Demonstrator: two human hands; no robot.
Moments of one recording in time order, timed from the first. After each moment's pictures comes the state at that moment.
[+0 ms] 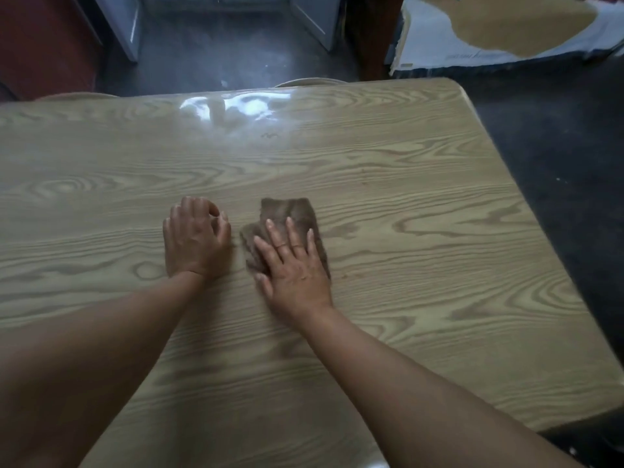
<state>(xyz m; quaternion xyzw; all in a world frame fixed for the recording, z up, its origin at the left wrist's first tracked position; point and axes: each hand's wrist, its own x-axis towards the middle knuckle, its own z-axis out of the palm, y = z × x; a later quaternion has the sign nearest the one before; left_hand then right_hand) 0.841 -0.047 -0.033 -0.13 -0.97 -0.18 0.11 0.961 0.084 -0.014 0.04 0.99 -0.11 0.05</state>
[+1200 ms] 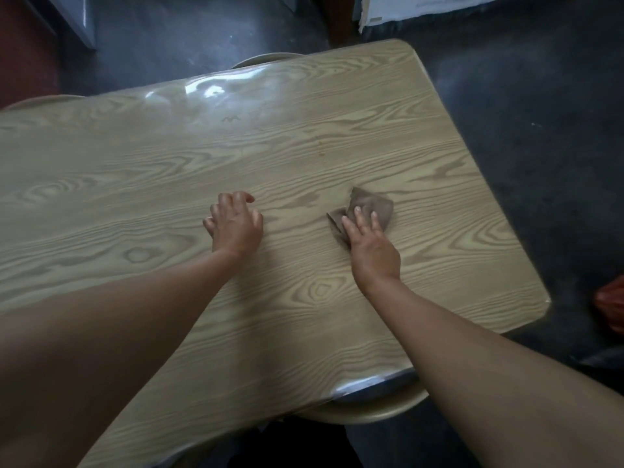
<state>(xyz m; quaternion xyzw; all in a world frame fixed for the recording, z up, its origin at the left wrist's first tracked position) 0.913 0.035 0.029 -0.11 -0.96 -0.22 -0.12 1.058 0.201 0.022 0.28 0.94 -0.17 0.11</state>
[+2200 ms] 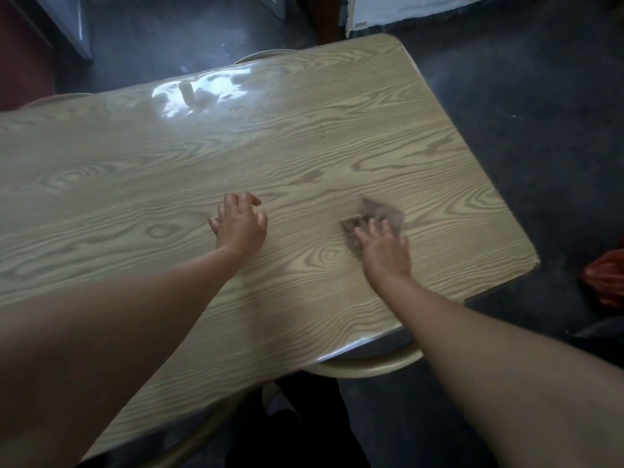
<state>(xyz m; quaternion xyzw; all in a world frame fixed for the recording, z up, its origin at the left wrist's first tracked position) 0.955 -0.013 0.047 -0.15 -0.95 -0.23 -0.14 1.116 0.154 0.049 0.30 0.92 -0.06 0.23</state>
